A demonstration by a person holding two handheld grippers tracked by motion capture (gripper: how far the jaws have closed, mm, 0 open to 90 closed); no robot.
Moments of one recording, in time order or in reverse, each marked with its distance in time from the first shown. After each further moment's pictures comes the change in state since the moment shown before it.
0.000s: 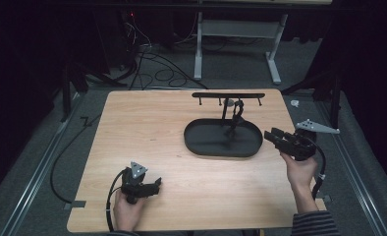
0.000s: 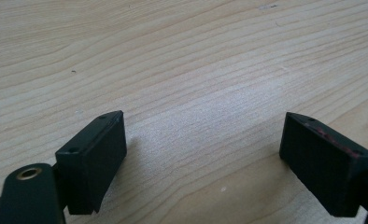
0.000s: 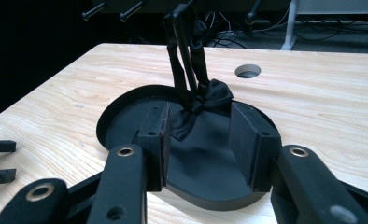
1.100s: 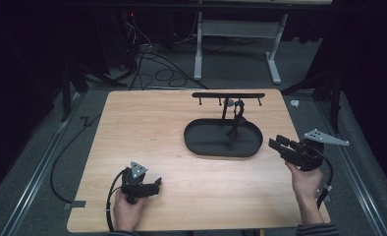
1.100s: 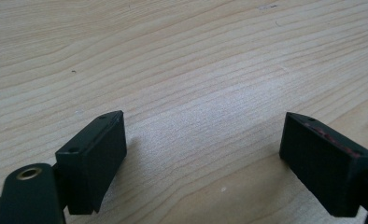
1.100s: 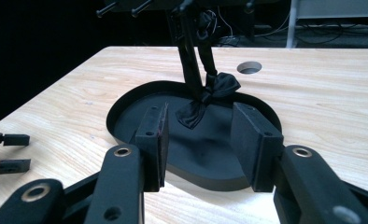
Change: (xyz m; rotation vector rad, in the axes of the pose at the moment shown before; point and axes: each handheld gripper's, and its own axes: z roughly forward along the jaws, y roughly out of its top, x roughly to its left) left arm 0.000 0.000 0.000 -0.001 0.000 0.000; right arm 0.003 -0.019 -0.023 -0.031 0.014 0.012
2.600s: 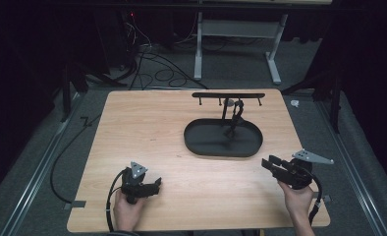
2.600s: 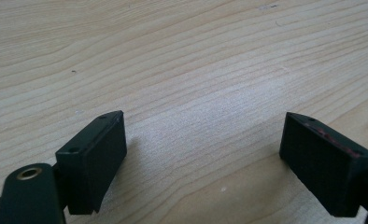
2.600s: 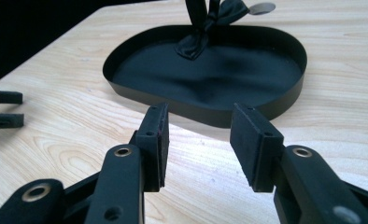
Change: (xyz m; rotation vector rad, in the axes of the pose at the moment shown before) left arm 0.000 0.000 0.000 0.000 0.000 0.000; right arm 0.006 -0.061 0.012 0.096 0.004 0.031
